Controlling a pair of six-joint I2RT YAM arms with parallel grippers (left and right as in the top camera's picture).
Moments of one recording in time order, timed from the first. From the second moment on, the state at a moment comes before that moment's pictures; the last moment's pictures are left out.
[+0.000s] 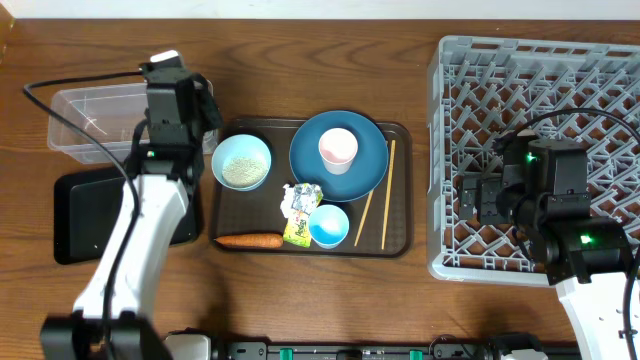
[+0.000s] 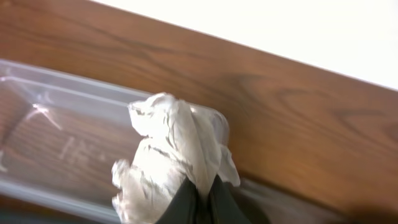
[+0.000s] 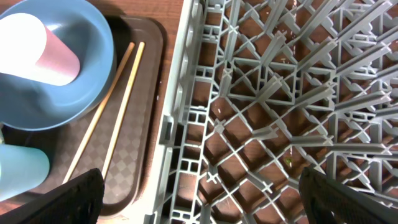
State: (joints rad) left arm -0.02 1.48 1.07 -0.22 -0.23 -0.30; right arm 0.10 1.03 0.99 -0.88 -0.05 0.06
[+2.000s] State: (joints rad) left arm -0.41 1.56 1.05 -0.76 0.37 -0.30; right arm 0.10 1.03 0.99 -0.92 -0.05 0.06
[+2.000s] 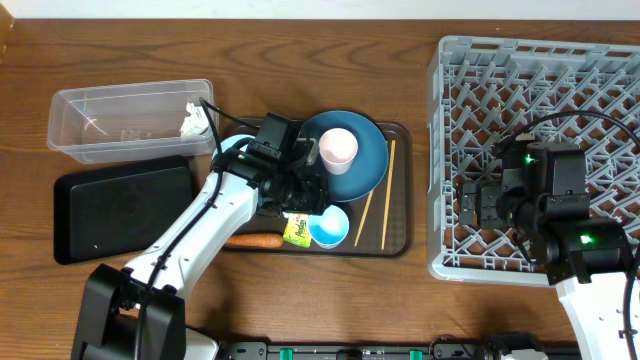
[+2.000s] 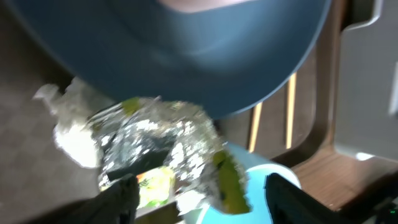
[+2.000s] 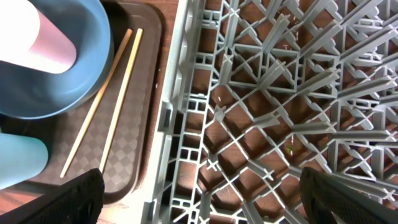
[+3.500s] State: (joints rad) left arm -0.47 1.61 1.05 -0.69 0.24 -0.30; right arm 0.10 1.03 0.99 -0.94 -0.05 0.06
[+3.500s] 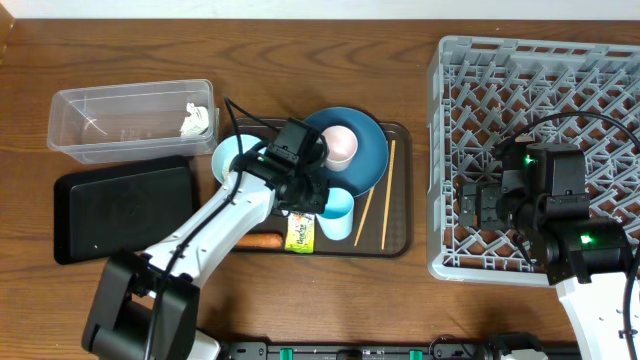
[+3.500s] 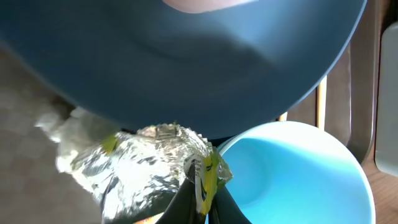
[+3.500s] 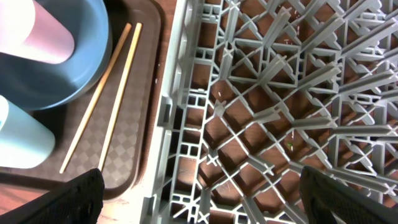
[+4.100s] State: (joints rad) left arm -0.46 1.52 1.05 -0.75 0.22 -0.30; right arm 0.10 1.03 0.99 -0.94 -0.05 0.06
